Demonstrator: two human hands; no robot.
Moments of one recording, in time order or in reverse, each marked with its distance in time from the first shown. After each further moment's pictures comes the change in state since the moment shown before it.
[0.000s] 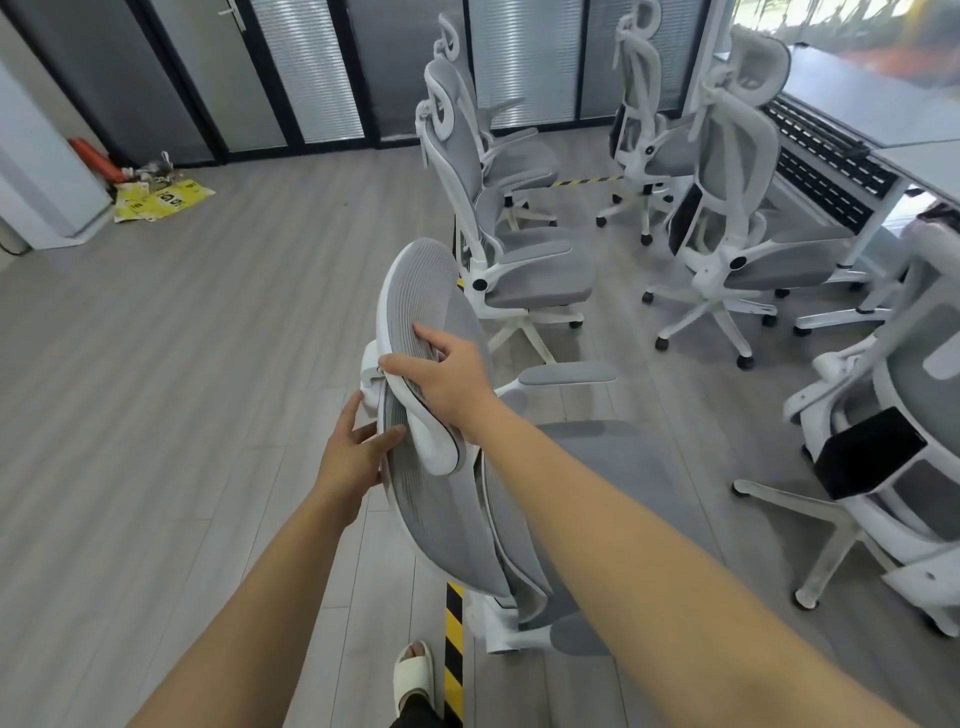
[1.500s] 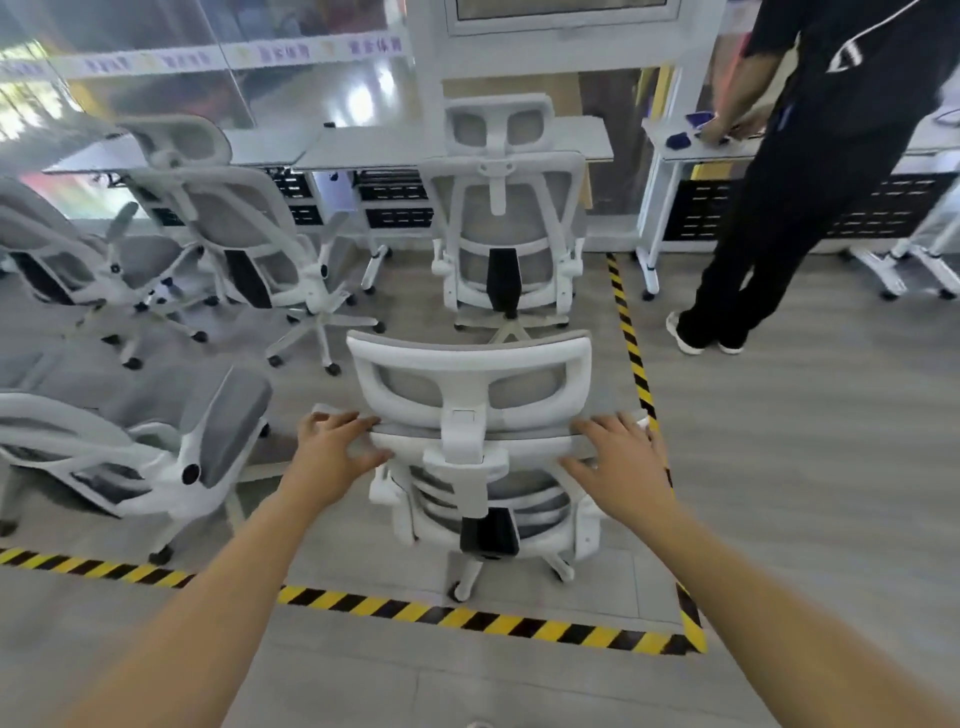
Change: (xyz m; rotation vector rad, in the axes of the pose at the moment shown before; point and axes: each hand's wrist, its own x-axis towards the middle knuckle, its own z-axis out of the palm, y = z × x) left_hand 0.339 0.127 -0.020 1.158 -1.225 1.242; right_hand -0.018 0.082 0.217 -0.926 1.398 0.770
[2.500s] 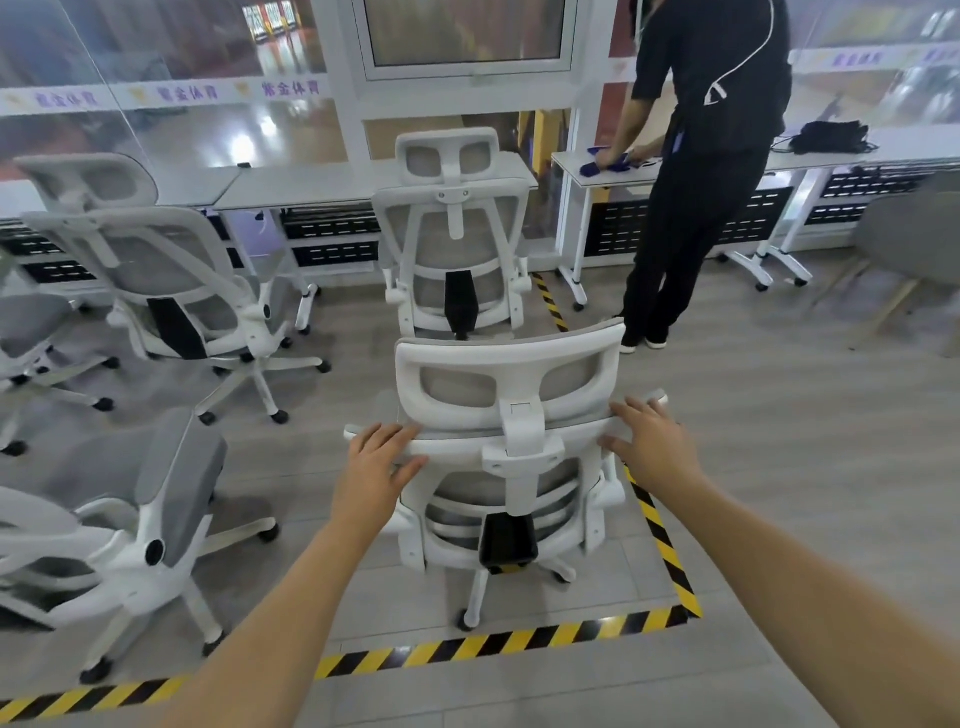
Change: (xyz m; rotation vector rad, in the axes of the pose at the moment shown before) left_hand 0.023 -0.065 0.018 -0.236 0.112 0.397; right_hand -0.011 -0.062 0.020 -0.035 0.063 0.328
